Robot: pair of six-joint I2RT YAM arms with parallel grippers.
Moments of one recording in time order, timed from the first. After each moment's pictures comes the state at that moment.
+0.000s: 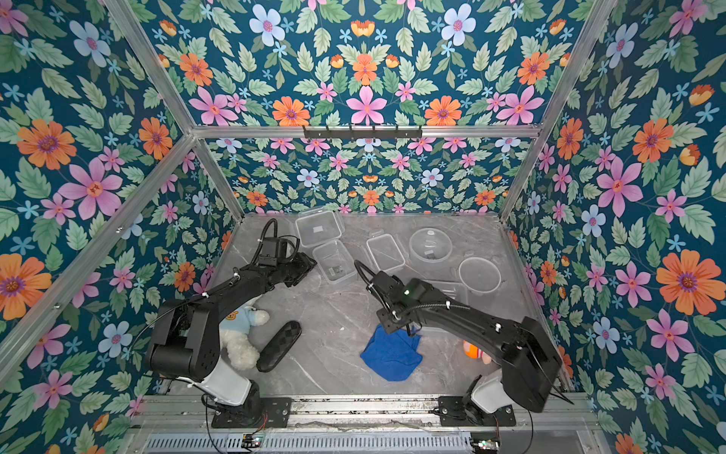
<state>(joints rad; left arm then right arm) -0.22 1.61 0.97 -0.17 0.25 -0.86 0.88 1.41 1.05 -0.92 0.10 0.40</state>
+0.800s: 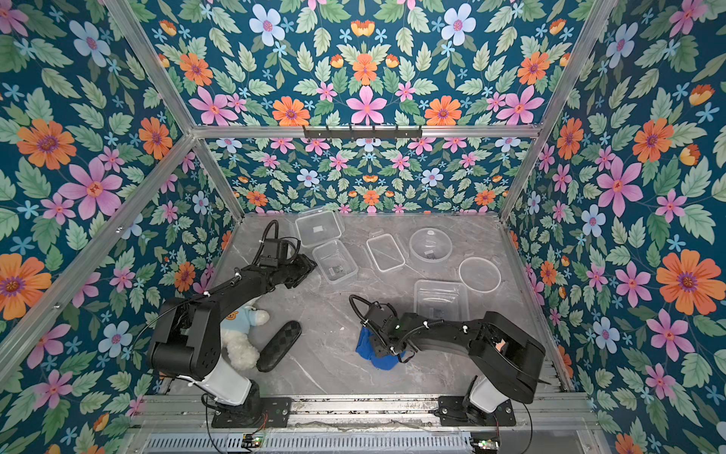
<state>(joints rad) -0.22 1.62 0.96 -0.18 0.24 -0.86 0.99 1.60 0.80 -0.43 0.07 0.55</state>
